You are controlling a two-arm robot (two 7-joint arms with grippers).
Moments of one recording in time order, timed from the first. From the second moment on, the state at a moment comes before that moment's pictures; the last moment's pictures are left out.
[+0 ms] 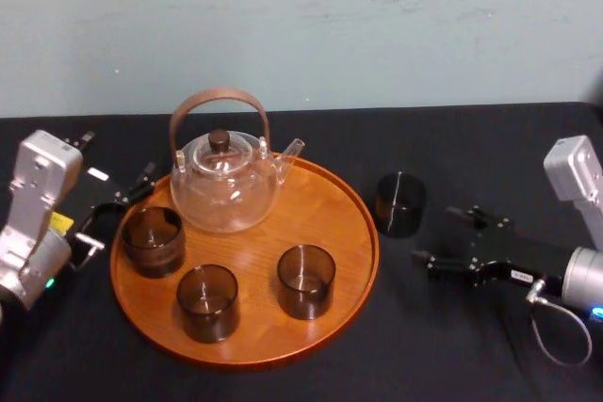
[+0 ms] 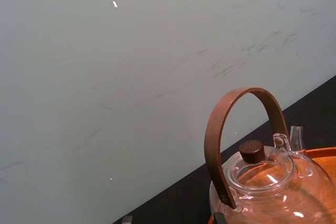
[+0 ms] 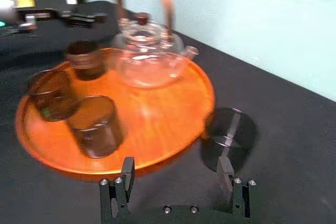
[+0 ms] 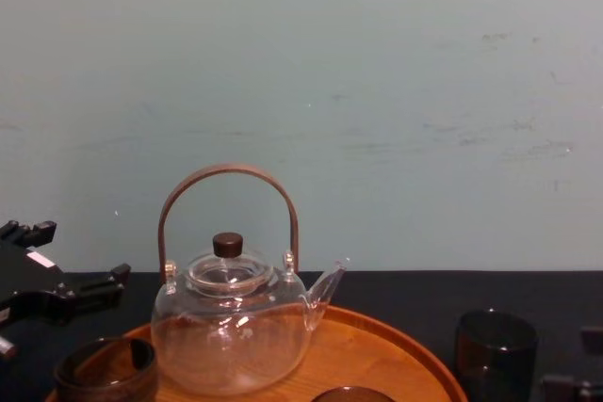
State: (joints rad) left arm -0.20 0.60 0.45 -1.41 -0.25 -0.12 0.03; right arm 0.13 0.75 -0.41 -1.57 0.56 0.13 0.54
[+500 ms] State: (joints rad) left arm -0.20 0.60 0.45 -1.41 -0.25 -0.12 0.03; right arm 0.15 0.68 -0.37 -1.54 0.57 0.25 0.44
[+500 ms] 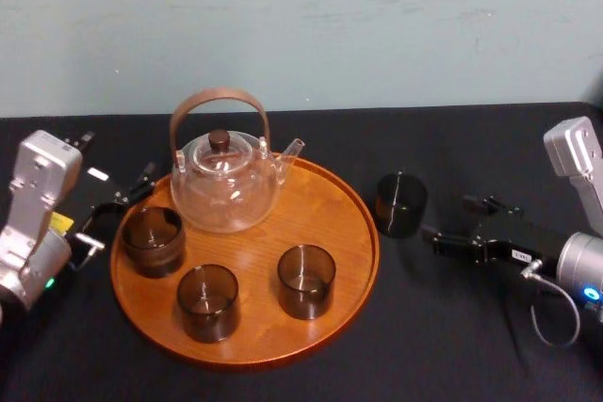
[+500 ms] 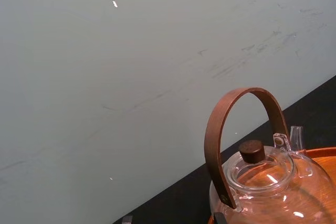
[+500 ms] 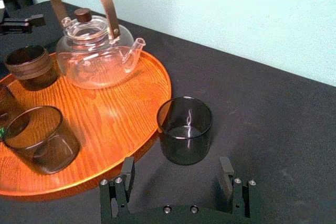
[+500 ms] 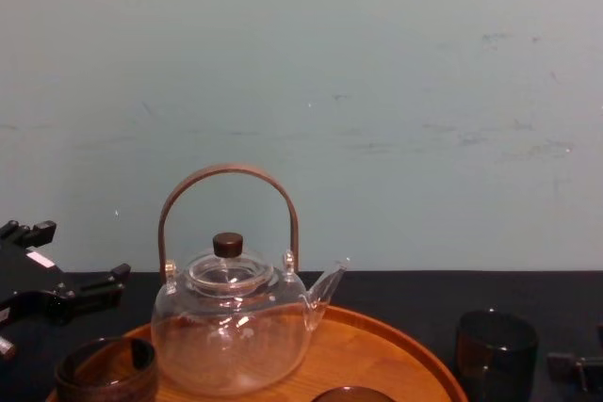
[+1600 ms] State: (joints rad) left arm -0.20 0.60 0.45 -1.41 -0.25 -0.12 0.03; right arm 0.27 0.57 -0.40 -1.41 0.47 0.27 0.42
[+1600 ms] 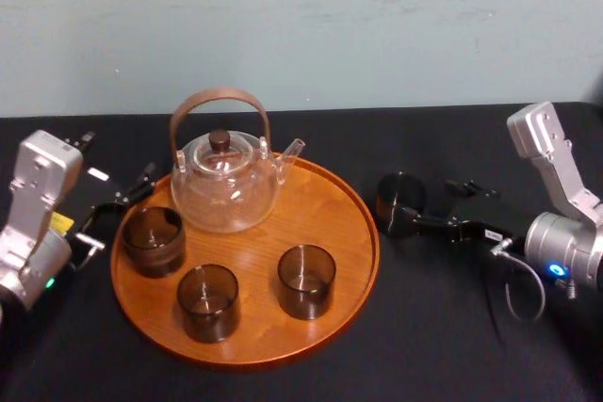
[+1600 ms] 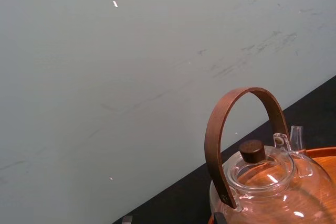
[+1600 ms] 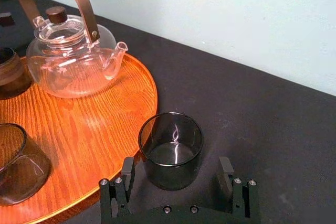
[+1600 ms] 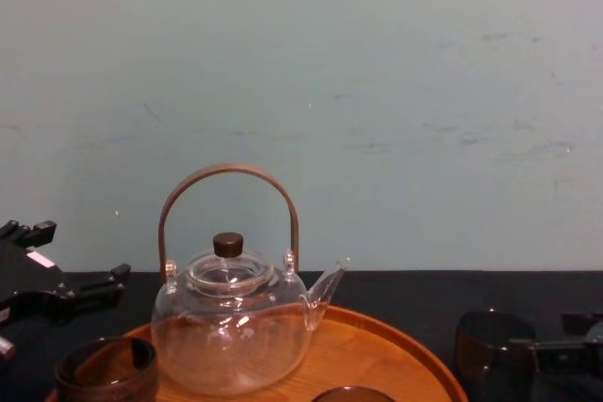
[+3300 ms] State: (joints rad) left arm -0.20 0.60 0.45 -1.41 -0.25 -0.12 0.03; right arm 0.42 0.45 -0.46 -1.22 0.36 0.29 0.47
